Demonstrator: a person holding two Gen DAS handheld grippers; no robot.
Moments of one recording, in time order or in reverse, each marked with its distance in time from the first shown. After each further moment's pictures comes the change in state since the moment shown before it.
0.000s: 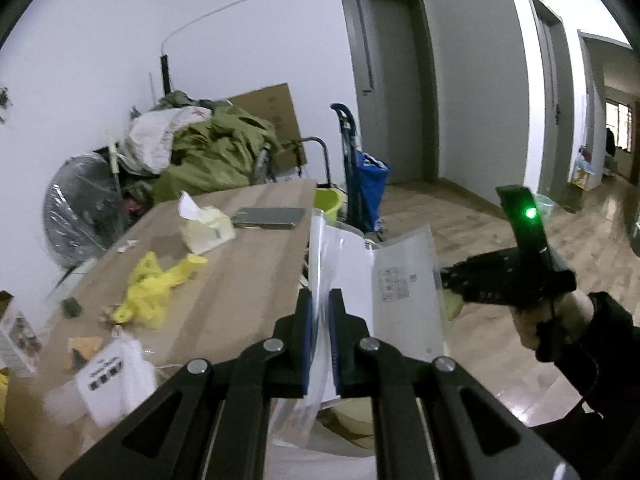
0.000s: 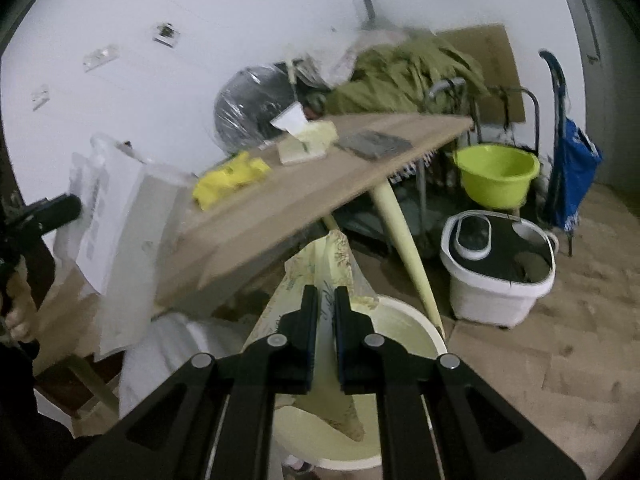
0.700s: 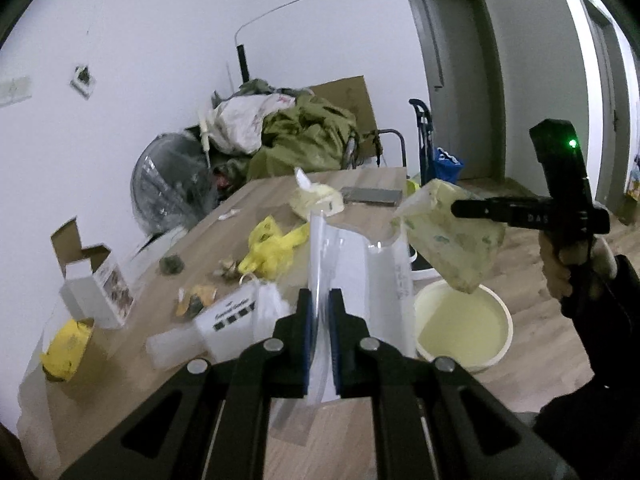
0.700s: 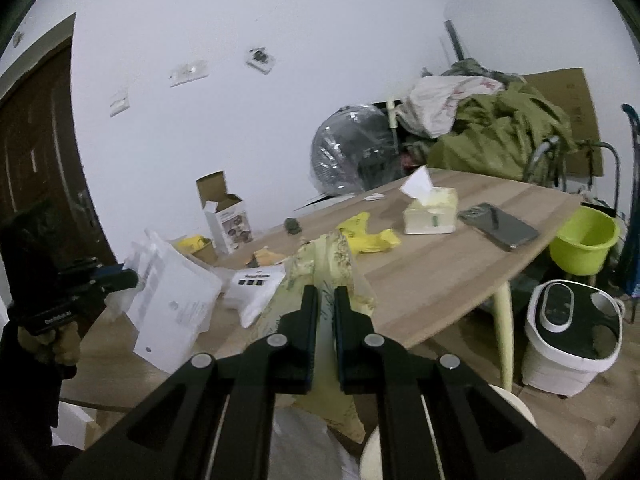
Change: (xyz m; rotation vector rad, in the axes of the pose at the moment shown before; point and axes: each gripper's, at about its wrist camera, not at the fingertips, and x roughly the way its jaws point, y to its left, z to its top) left arm -0.092 0.078 -0.032 -0.059 0.025 0.264; right arm 0.005 0.108 0.076 -0.126 -0.149 0.277
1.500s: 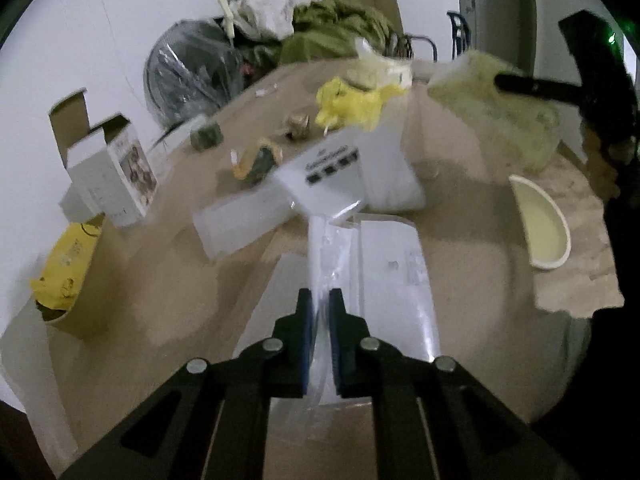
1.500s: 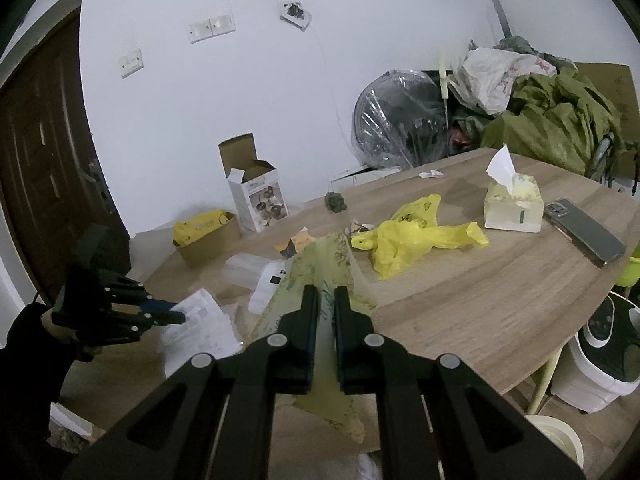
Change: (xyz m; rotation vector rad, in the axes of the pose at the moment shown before) left arm 0.048 0.122 -0.092 -0.045 0.354 0.009; right arm 0.122 0.062 0.021 -0.065 0.126 0.117
